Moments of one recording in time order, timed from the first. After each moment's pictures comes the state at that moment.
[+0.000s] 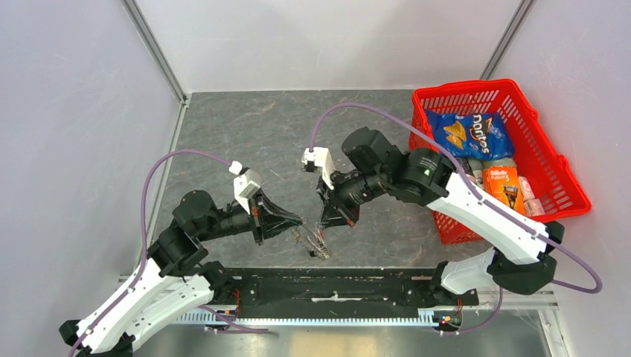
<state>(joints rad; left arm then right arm) -0.77 0.53 0.75 -0.26 0.53 -0.36 1.04 1.37 1.69 -1.03 -0.53 0.06</state>
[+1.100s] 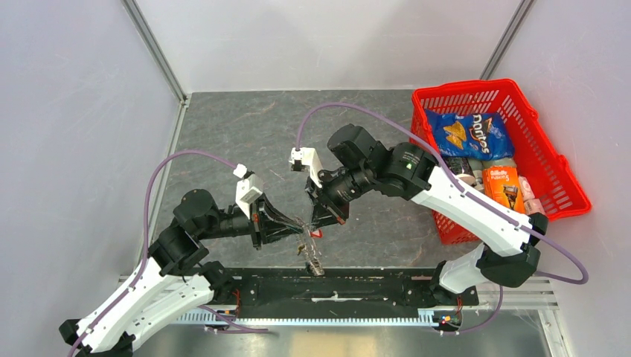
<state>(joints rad) -0.77 0.54 0.76 -0.26 0.66 -0.33 1.04 1.47 1.74 -1.04 -0.60 0.04</state>
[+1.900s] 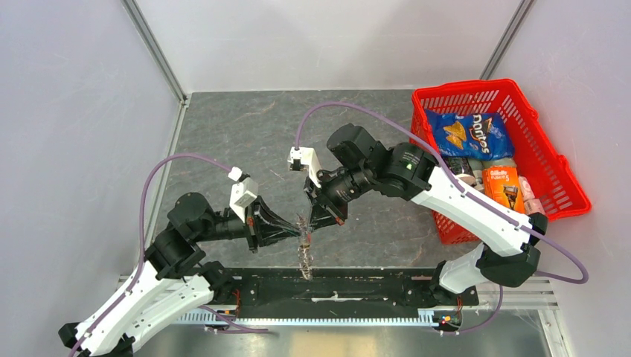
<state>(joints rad) -0.77 0.51 0.76 -0.26 0.69 -0.33 1.04 1.47 1.75 -1.03 -0.61 0.06</state>
